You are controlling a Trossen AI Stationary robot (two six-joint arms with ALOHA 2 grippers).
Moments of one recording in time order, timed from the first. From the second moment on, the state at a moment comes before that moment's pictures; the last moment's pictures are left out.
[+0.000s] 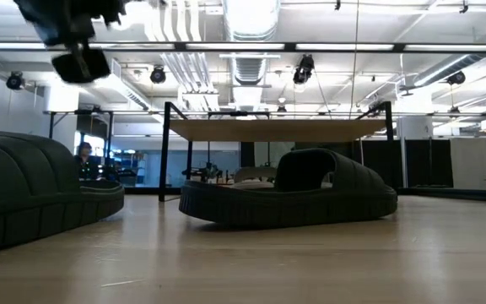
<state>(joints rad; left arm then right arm) 0.00 0.97 0.78 -0.61 0.61 -0.42 0.47 1.74 1.87 -1.32 0.47 1.33</state>
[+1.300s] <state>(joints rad) -0.35 1.41 0.78 -0.27 0.53 -0.58 0.59 1.33 1.30 -1.24 0.47 1.31</state>
